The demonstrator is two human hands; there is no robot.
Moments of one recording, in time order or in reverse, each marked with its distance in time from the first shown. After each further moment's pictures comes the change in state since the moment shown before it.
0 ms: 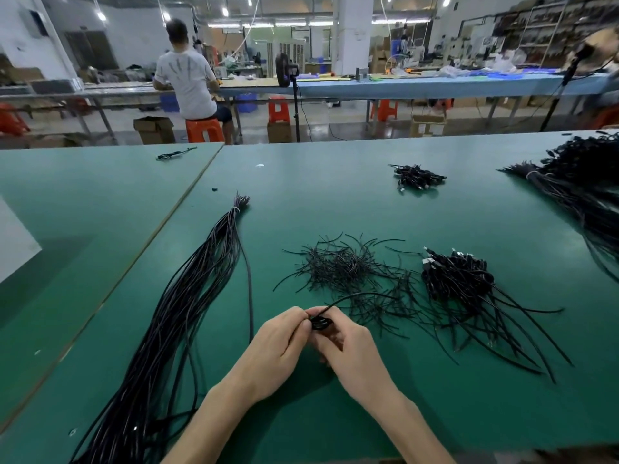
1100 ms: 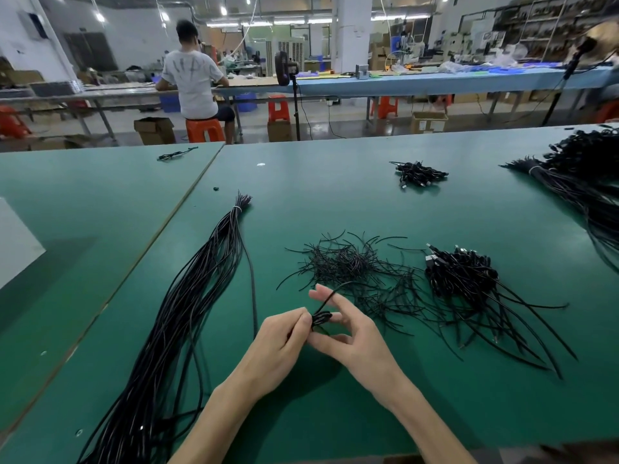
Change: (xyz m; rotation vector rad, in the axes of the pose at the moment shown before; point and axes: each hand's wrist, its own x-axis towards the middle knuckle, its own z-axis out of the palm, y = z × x) left_hand 0.001 -0.001 -0.001 -0.184 0.020 -0.059; right_hand 0.003 -0.004 -0.008 0.212 -0.059 0.032
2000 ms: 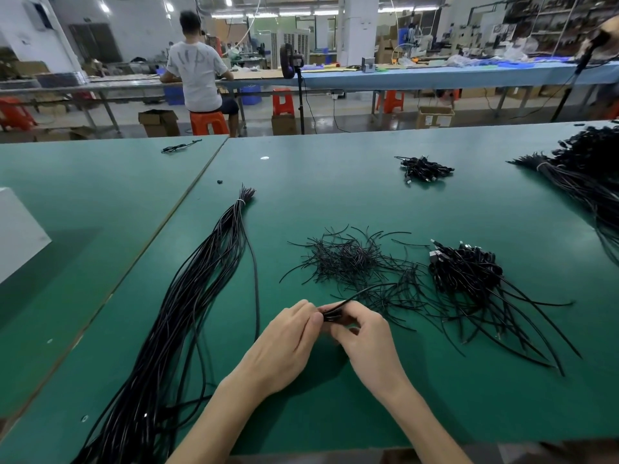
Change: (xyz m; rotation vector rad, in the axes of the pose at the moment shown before) left_hand -0.005 0.003 0.005 0.252 -0.072 0.034; right_hand -0.004 0.004 0.002 -0.161 0.195 0.001
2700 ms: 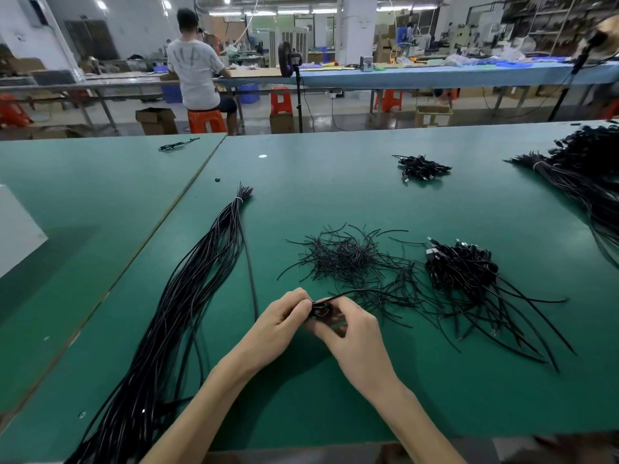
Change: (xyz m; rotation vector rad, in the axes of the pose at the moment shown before) left_hand 0.013 0.000 -0.014 -0.377 -0.074 -0.141; right_hand -0.001 -0.001 0.009 -0.165 0.021 -0.068
